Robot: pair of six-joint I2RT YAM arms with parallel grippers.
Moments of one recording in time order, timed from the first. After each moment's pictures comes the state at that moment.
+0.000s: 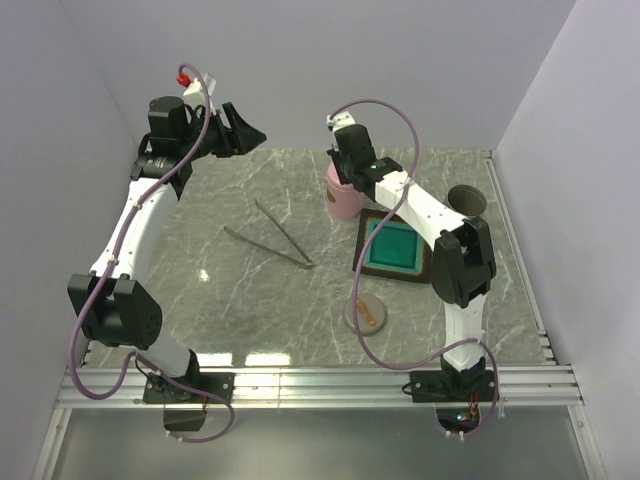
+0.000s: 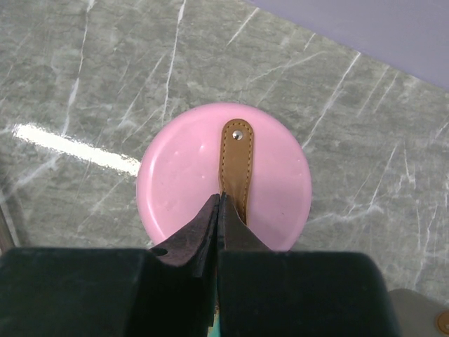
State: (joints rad) left arm -0.11 1.57 1.59 -0.25 0.56 -0.41; right arm 0.53 1.99 1.78 -0.39 0.29 -0.03
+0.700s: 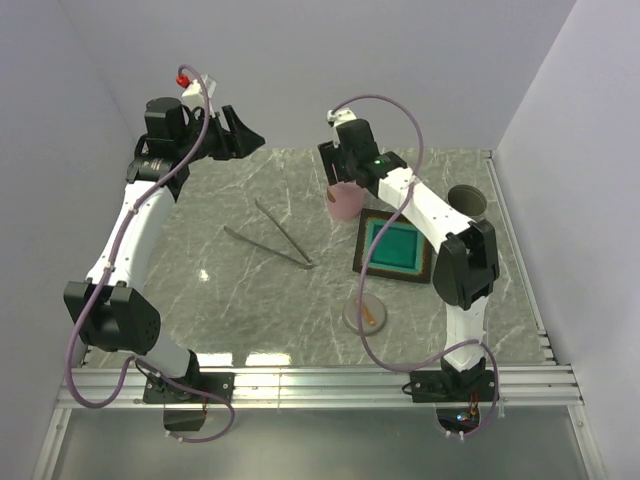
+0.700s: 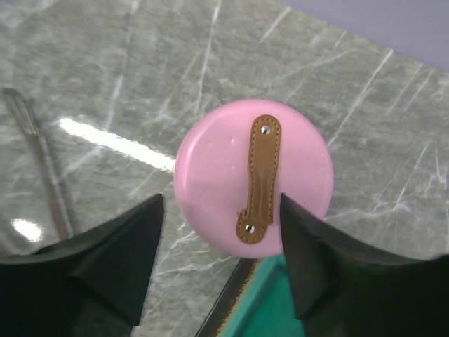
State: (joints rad) left arm -0.11 1.54 1.59 -0.30 0.56 -0.36; right arm 0.53 1.98 1.82 -0.46 0.21 0.02
